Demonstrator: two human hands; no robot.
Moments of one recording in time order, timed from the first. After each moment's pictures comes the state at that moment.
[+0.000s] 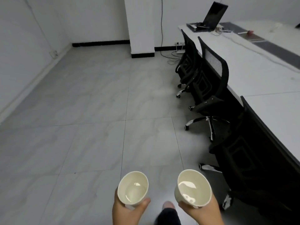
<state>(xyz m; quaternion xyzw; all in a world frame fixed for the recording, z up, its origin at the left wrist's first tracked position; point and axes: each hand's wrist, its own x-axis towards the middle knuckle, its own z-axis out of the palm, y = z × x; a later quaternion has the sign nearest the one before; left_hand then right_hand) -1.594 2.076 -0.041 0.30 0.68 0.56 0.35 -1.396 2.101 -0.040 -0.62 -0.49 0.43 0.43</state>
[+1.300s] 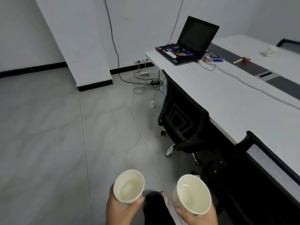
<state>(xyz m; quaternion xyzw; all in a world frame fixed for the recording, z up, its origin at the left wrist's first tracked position) -1.655 3.100 -0.050 0.46 0.61 0.47 0.45 -1.464 3.036 -0.029 -0.67 -0.37 0.34 0.55</state>
